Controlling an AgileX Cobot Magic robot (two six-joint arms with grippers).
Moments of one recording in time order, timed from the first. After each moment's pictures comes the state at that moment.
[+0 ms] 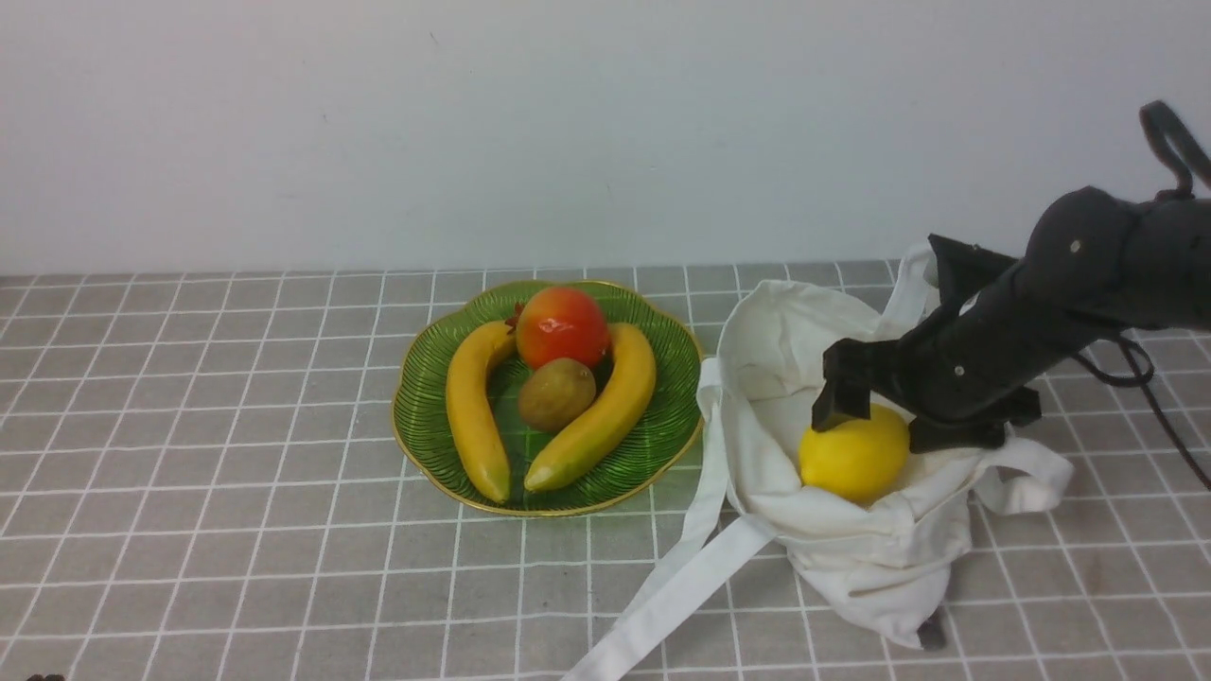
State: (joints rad) right arm 0.20 1.93 -1.22 0.38 0.71 0.01; left arm -0.04 -0.01 0.03 0.07 0.38 -0.05
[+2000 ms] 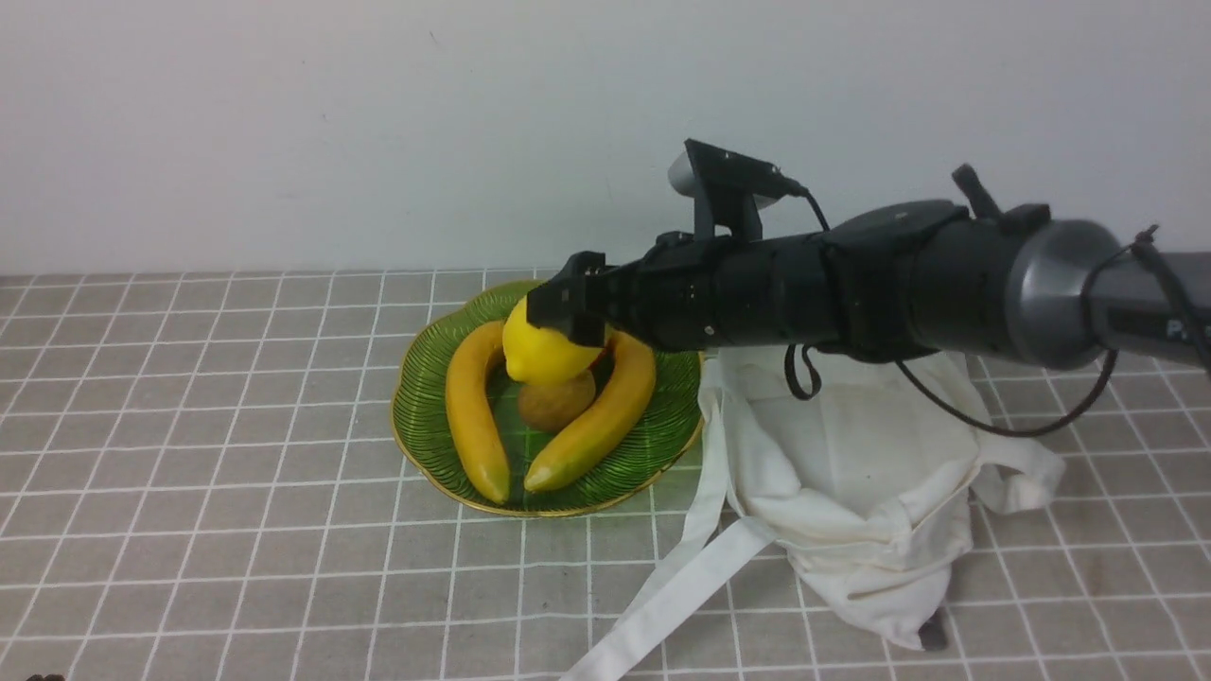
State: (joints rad) right arm 0.51 1.98 -1.36 1.58 0.44 -1.15; left arm -0.04 -0.01 0.03 0.07 0.38 -0.05
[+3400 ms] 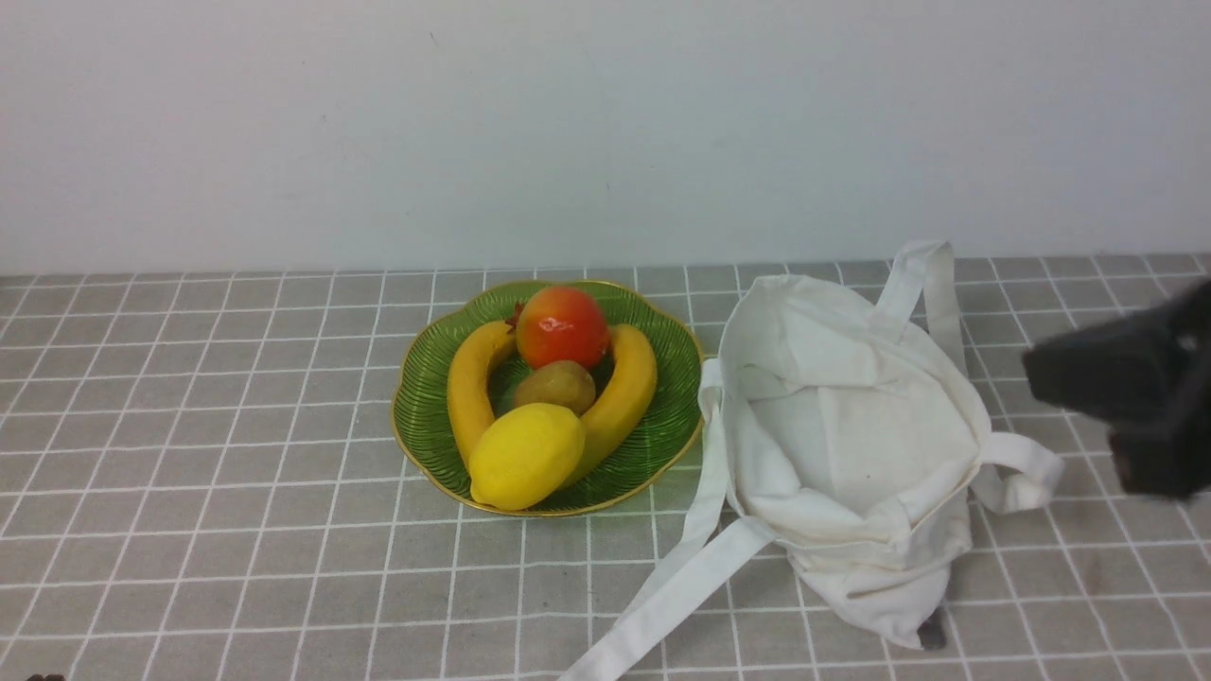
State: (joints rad) right arm 0.26 0.84 -0.78 0.45 0.75 -0.52; left arm -0.04 -0.01 0.03 0.07 0.38 -0.05
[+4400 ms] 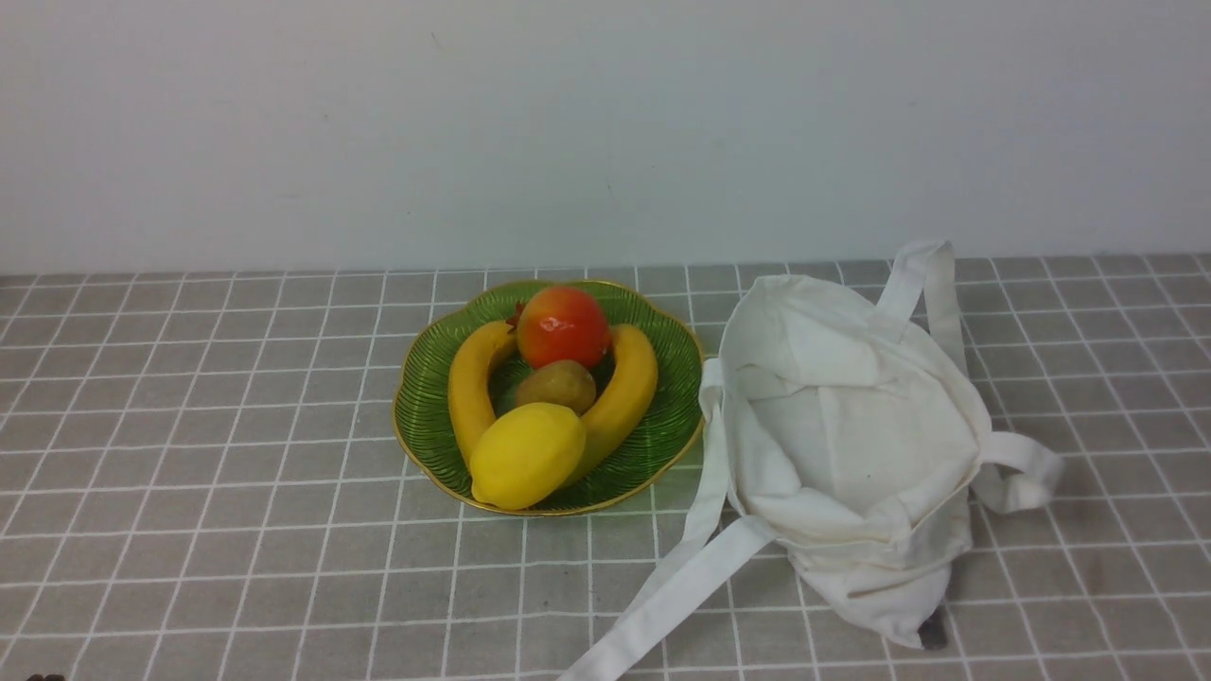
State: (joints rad) right arm 0.26 0.33 -0.32 0.64 0.11 -0.73; left arm -0.04 -0.01 0.03 0.07 0.38 -0.05
